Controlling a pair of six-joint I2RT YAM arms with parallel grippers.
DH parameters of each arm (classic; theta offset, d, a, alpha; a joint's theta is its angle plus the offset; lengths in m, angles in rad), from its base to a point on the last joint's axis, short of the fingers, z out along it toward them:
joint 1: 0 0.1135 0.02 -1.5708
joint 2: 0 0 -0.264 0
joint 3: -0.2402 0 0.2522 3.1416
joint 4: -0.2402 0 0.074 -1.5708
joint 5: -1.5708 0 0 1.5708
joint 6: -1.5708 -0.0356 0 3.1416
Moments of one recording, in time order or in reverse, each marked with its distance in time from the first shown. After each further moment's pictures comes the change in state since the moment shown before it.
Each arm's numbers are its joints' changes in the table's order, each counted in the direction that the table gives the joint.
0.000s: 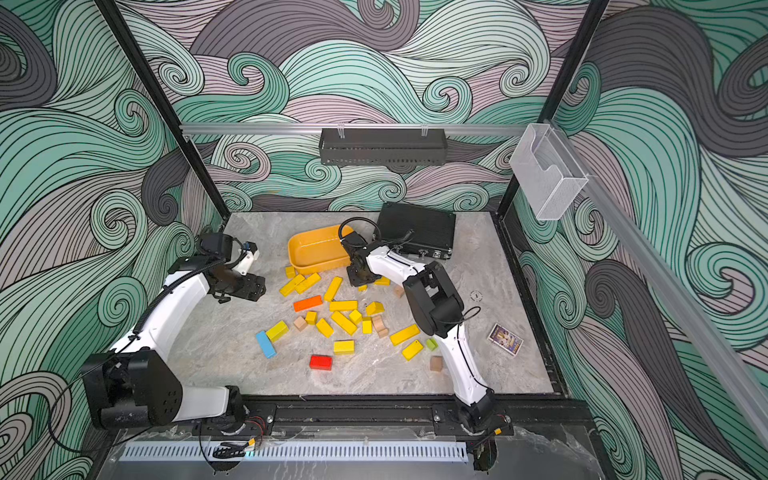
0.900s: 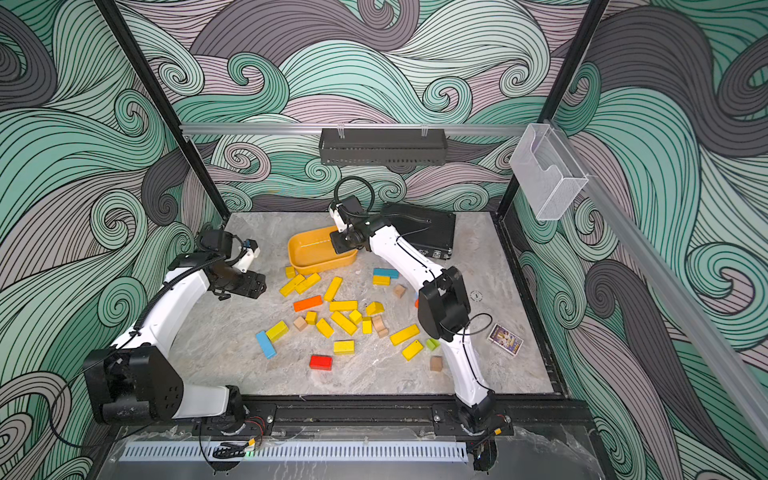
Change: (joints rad) left arm 0.000 0.031 -0.037 -0.012 -0.015 -0.014; right arm 0.000 -0.019 -0.407 -0.009 0.186 0.133
